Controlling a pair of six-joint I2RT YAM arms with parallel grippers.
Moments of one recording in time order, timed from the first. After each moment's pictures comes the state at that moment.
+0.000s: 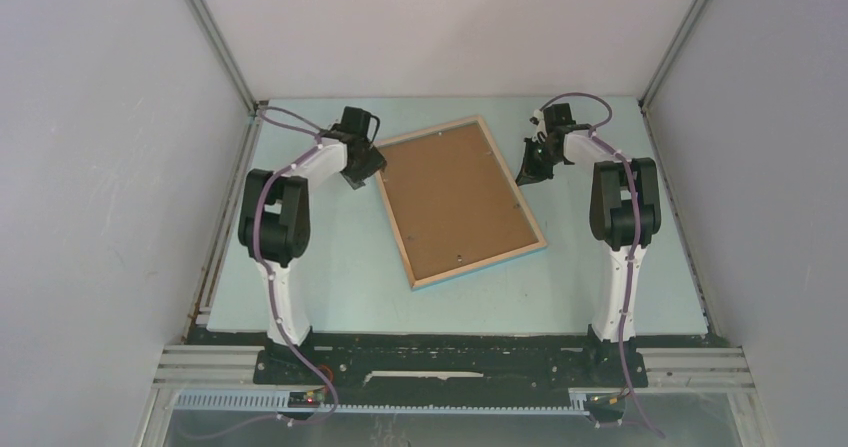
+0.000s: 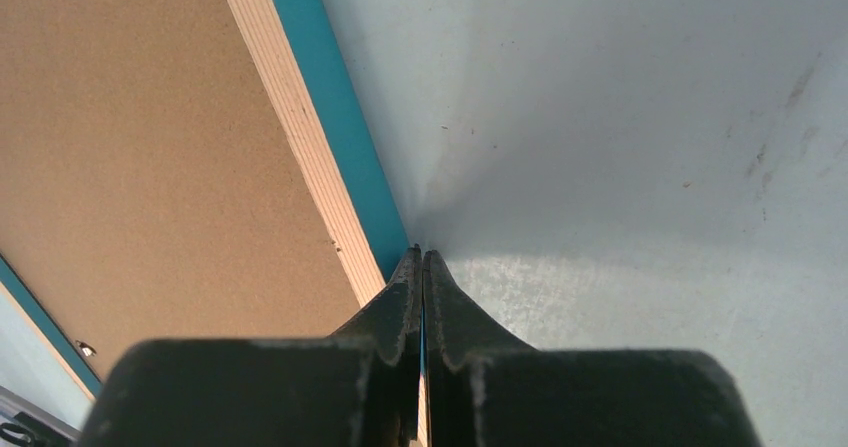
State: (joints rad) left arm -0.24 2.07 1.54 -0.54 -0.15 -0.90; right arm 0.11 2.20 1.65 -0.58 -0.34 0.25
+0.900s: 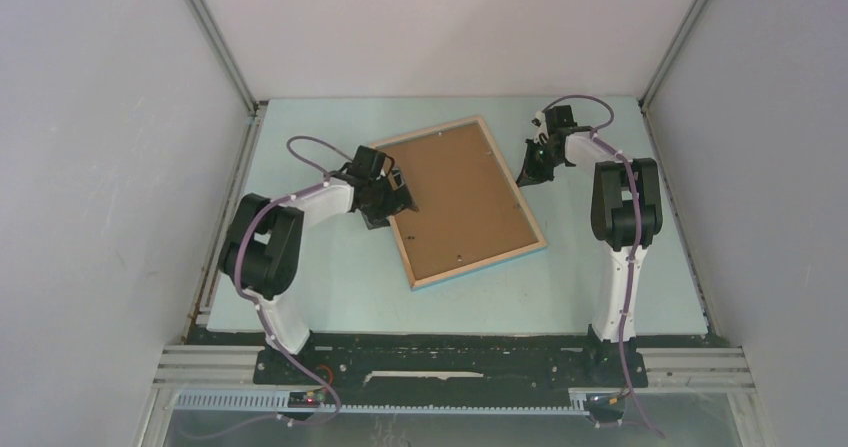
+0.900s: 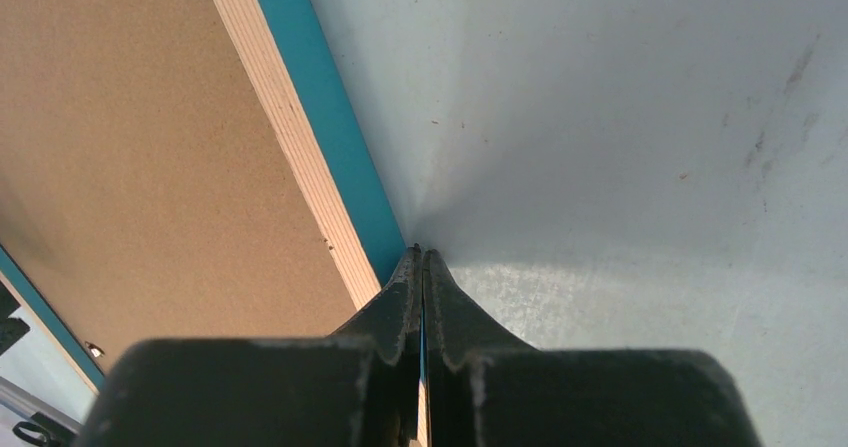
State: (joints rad) left arm -0.38 1.77 1.06 -0.32 0.15 -0.77; right arm 0.09 2.19 1.63 -0.56 -0.35 0.27
